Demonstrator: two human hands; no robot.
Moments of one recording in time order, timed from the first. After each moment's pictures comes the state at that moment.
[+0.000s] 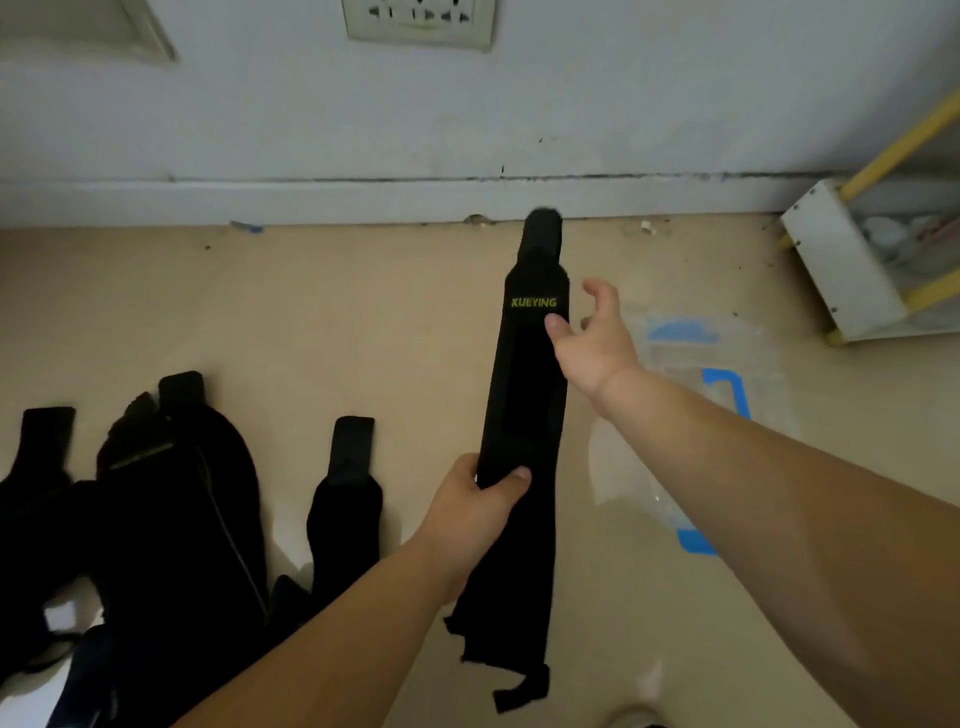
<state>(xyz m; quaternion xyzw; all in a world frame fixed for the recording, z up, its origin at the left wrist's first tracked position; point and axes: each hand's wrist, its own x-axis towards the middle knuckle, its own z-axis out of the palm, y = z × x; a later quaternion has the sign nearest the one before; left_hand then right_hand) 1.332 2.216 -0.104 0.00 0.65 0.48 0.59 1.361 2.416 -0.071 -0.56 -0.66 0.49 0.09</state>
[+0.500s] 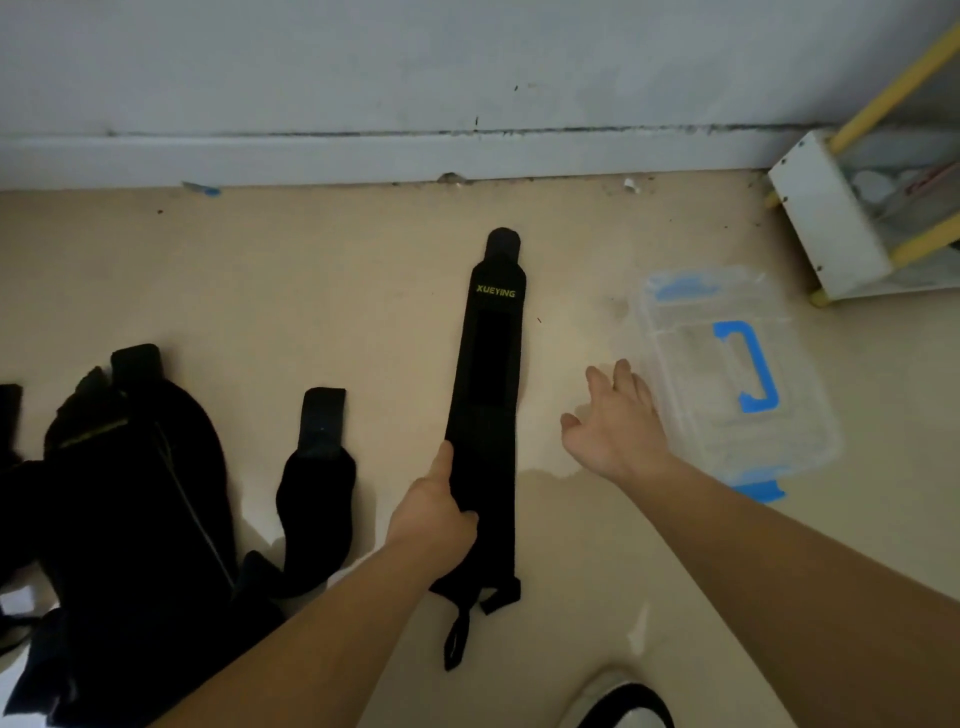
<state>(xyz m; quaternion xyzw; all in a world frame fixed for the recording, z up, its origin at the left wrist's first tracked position) 1.341 2.197 -0.168 0.27 0.81 0.17 0.49 1.461 2.385 -0.130 -0.54 -0.78 0.23 -0.19</state>
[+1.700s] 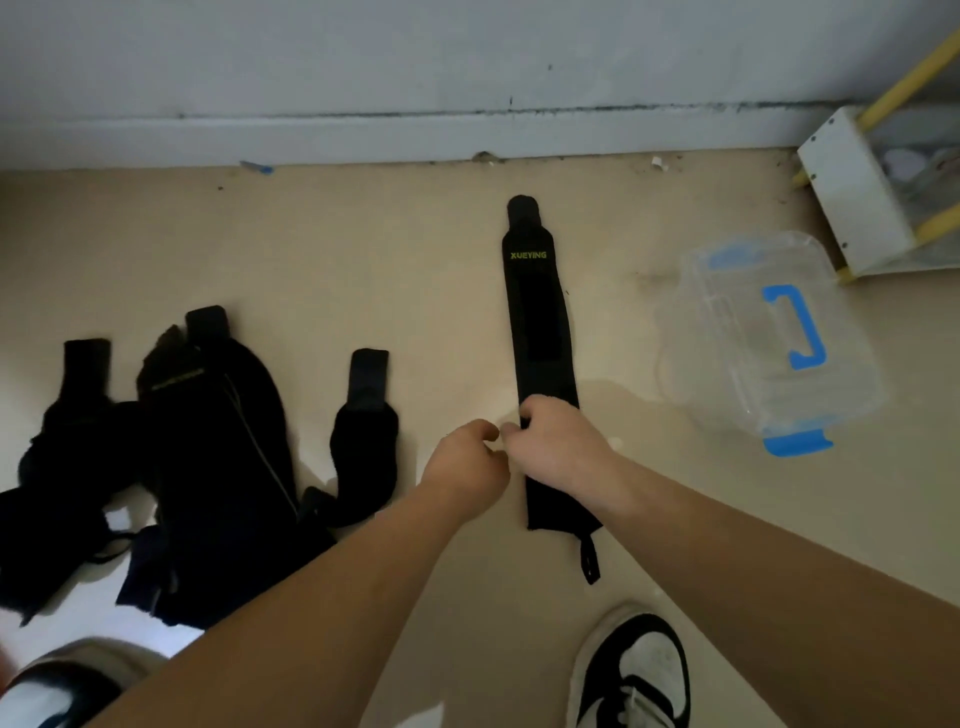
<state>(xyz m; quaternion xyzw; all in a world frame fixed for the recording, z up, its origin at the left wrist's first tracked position) 1.345 2.188 -0.143 0.23 0.82 0.21 0.48 1.425 2.283 -0.090 -0.48 -0.76 0.38 -0.20</state>
